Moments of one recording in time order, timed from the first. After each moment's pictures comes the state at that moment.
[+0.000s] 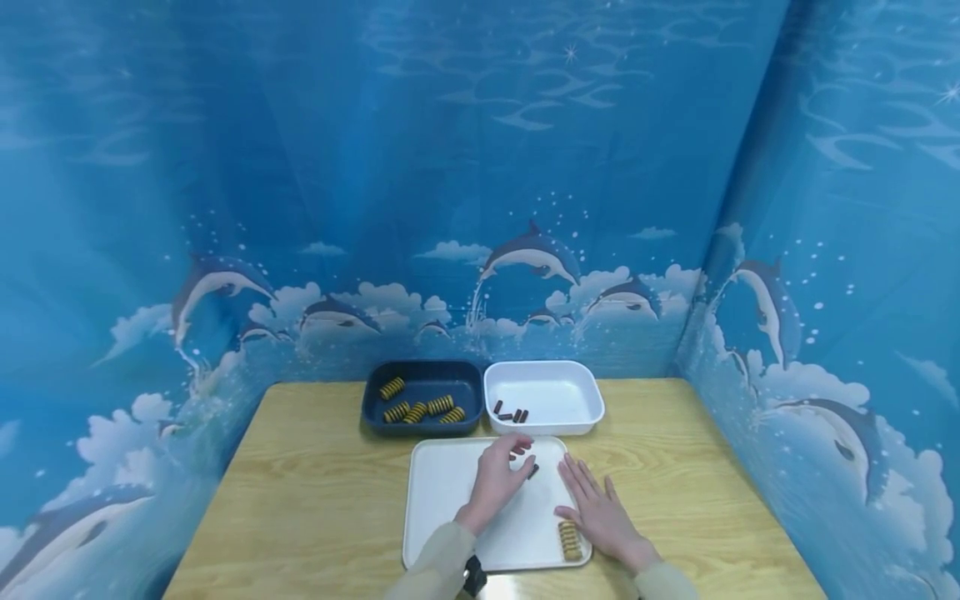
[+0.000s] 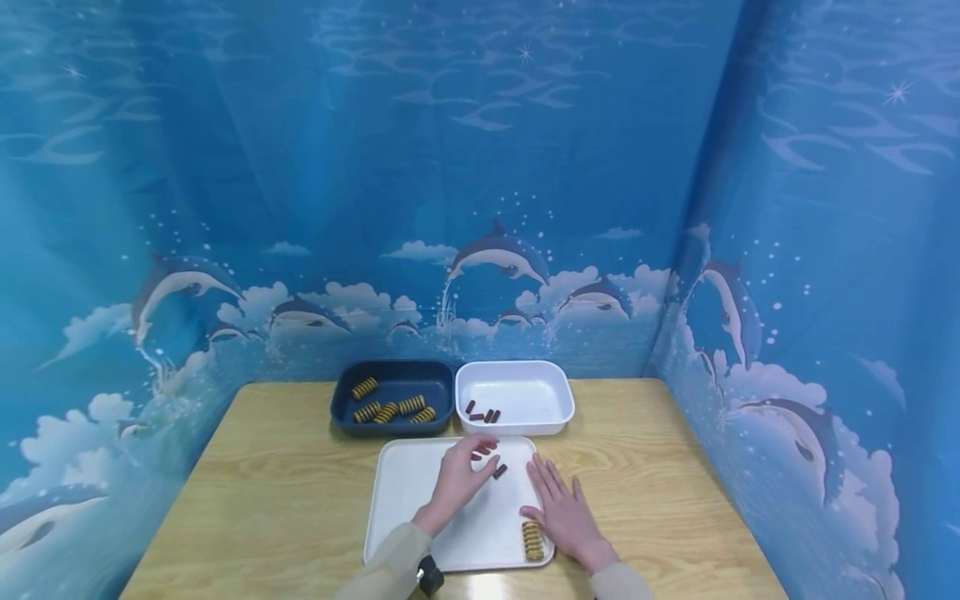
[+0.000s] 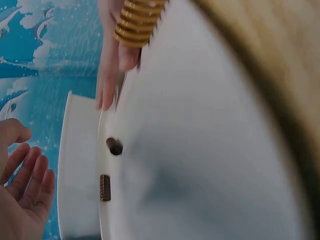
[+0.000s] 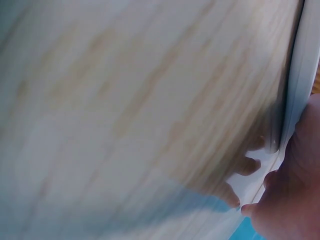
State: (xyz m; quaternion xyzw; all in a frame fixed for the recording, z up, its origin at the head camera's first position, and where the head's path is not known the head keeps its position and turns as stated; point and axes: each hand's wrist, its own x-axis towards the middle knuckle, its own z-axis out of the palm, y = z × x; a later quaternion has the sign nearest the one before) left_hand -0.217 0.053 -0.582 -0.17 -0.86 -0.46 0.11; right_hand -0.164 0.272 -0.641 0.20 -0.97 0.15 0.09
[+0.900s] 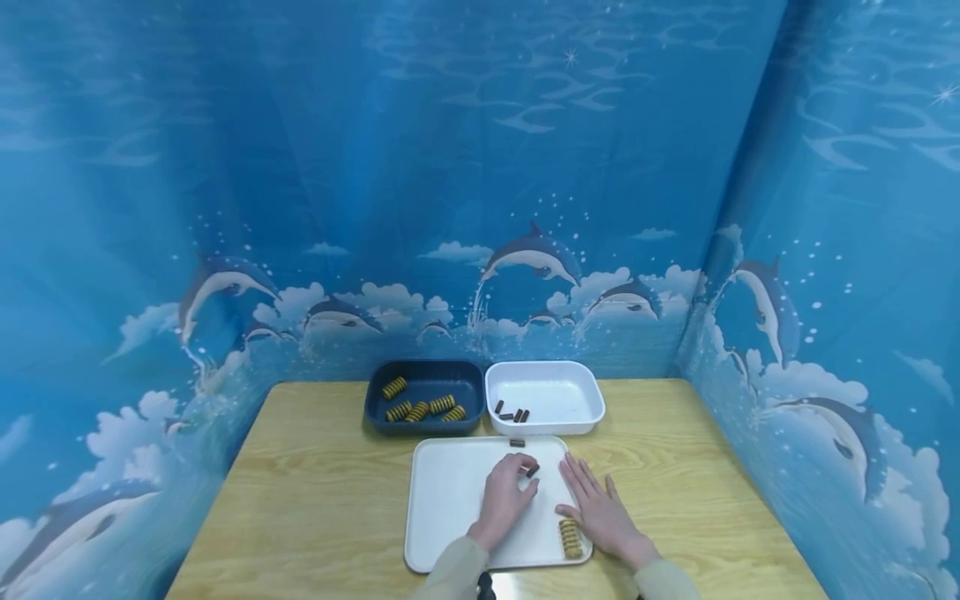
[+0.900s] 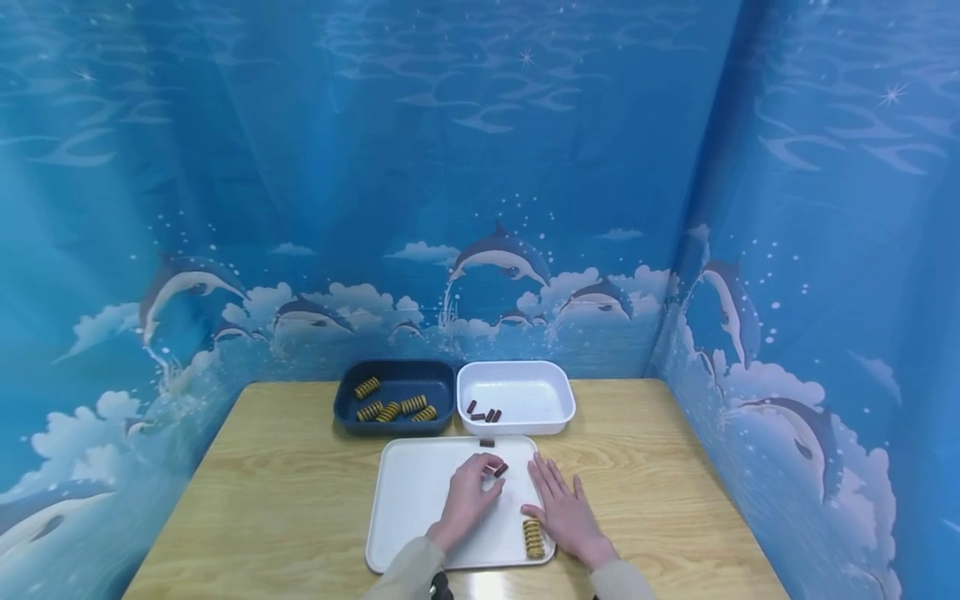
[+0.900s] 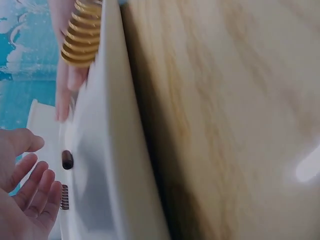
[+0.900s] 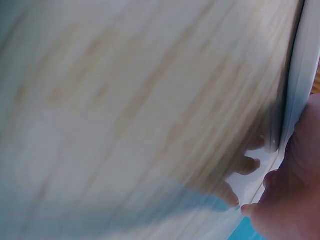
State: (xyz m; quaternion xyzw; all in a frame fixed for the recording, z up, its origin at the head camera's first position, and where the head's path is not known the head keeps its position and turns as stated) left_hand -0.196 0.066 -0.612 -0.15 -0.89 -0.42 0.11; right_hand -0.163 0.269 -0.630 0.18 -0.97 0.13 0.05
